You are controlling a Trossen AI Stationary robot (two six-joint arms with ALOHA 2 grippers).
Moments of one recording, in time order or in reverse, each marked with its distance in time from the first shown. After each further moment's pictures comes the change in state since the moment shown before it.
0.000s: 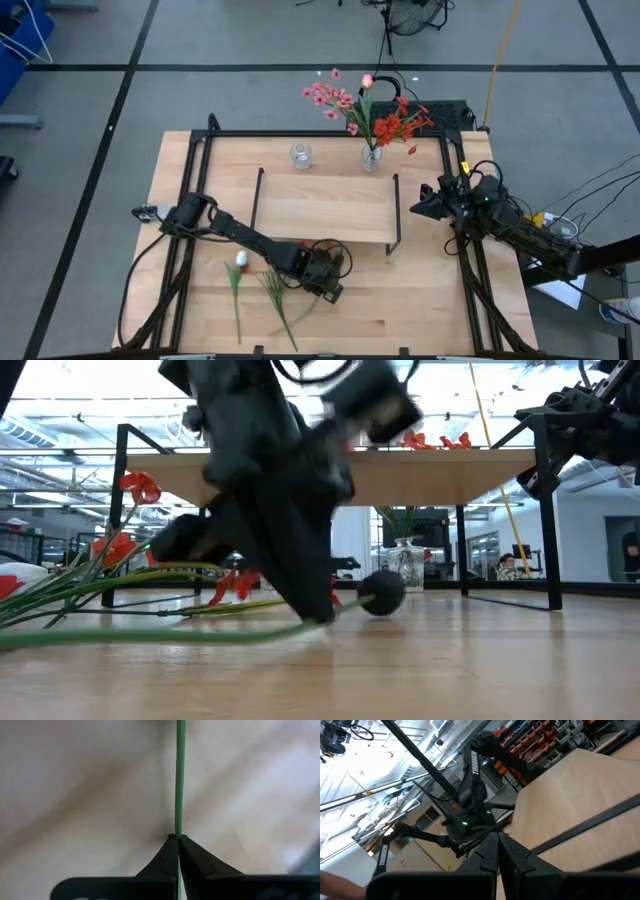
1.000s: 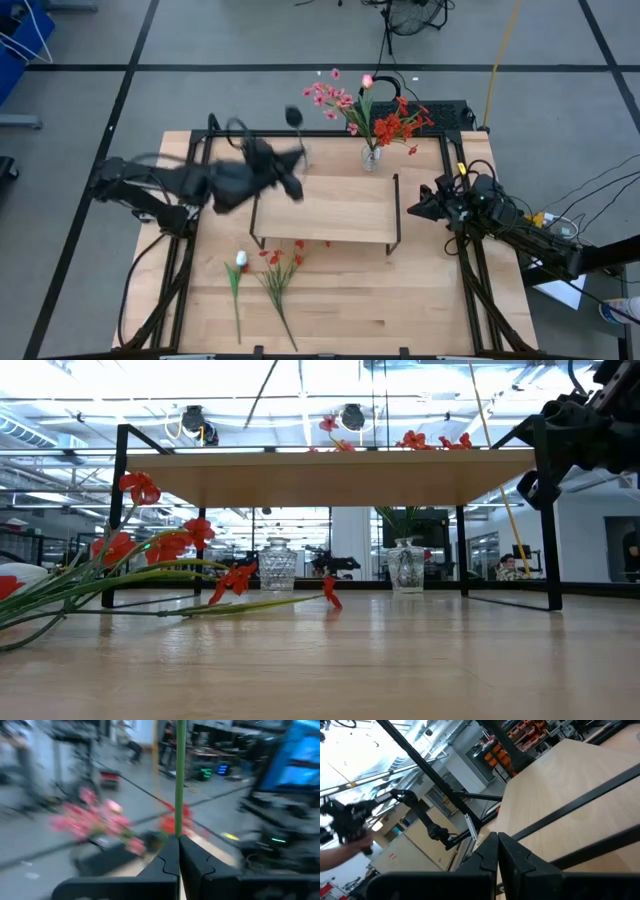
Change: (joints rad) left arm 0.215 -0.745 0.005 0.183 -0.974 0.987; right arm 0.000 0.013 0.000 -0.082 0.007 -0.084
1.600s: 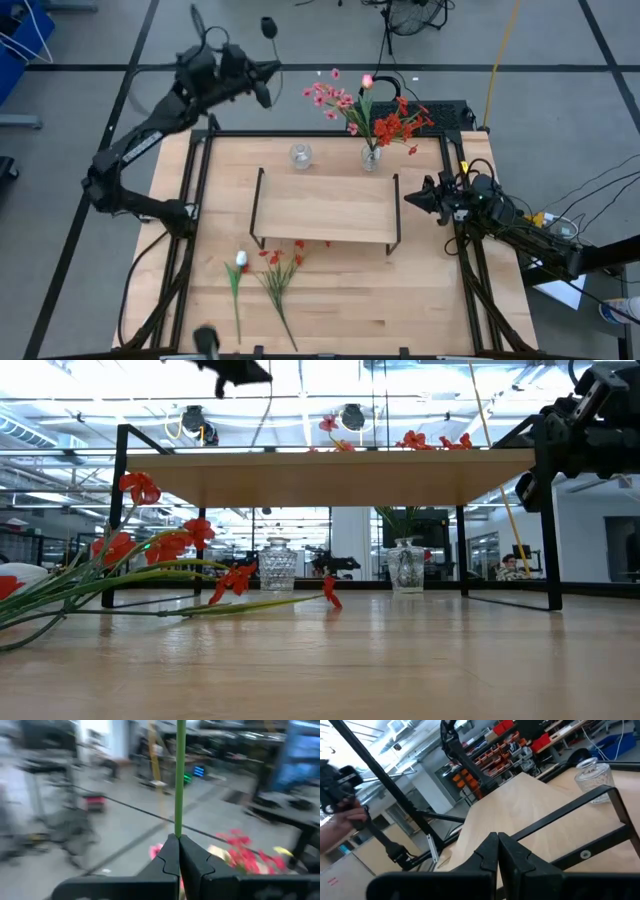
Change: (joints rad) left arm 0.923 -0.014 0.000 0.126 1.103 0.310; right arm 0.000 0.000 0.000 -0.033 0.211 -0.134
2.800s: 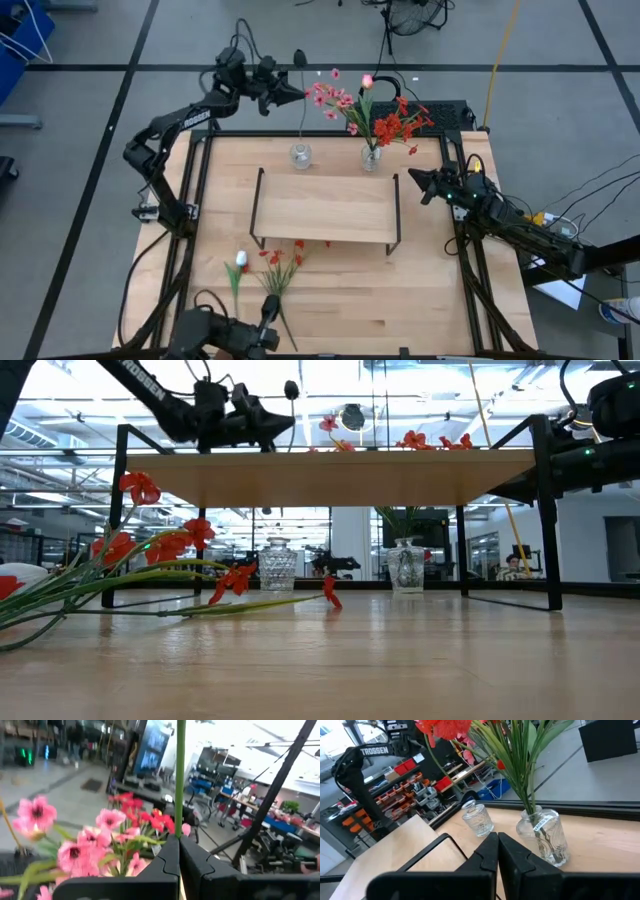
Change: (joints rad) left arm 0.185 0.400 -0.144 0.739 0.978 -0.390; right arm 0.000 0.057 0.000 -0.055 0.567 -0.106
